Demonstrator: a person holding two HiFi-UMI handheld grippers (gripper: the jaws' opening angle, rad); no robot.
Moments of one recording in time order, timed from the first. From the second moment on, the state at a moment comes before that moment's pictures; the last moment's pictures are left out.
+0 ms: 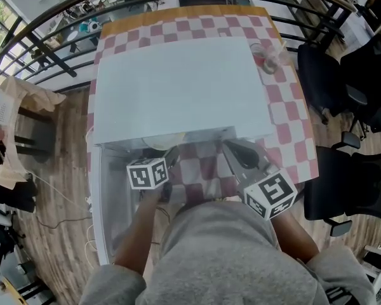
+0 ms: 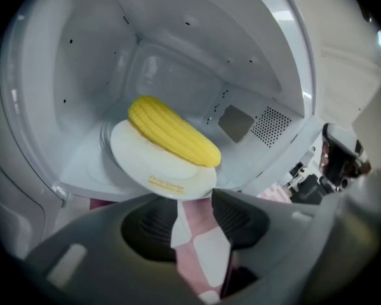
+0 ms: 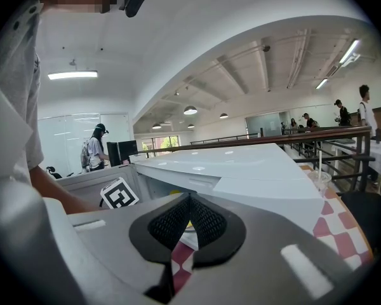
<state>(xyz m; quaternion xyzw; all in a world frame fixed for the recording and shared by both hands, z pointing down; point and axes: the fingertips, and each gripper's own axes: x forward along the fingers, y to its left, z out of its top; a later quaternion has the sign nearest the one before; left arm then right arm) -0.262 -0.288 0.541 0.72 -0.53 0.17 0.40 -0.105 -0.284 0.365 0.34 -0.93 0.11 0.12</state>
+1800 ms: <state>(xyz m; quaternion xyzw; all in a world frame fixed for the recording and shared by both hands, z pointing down) -0.208 -0.136 0.398 0.71 -0.67 0.10 0.21 -0.043 -0.199 0.342 0.29 -0.95 0.08 0.08</state>
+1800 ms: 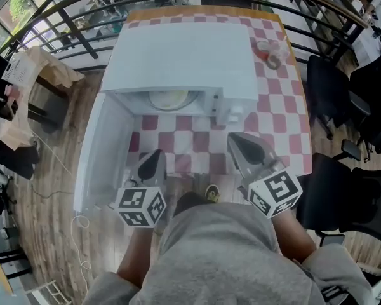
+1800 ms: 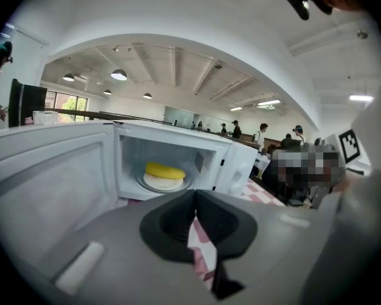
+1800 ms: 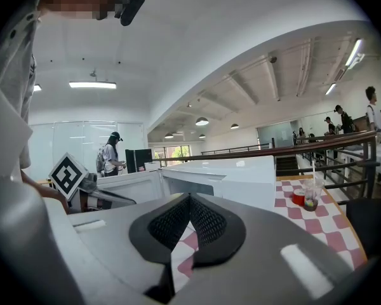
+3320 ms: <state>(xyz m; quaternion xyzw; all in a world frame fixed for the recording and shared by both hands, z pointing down) -0.178 0.138 0.341 0.74 -0.66 0.05 0.14 0.004 0.067 0.328 0.35 -0.93 0.04 0.11</state>
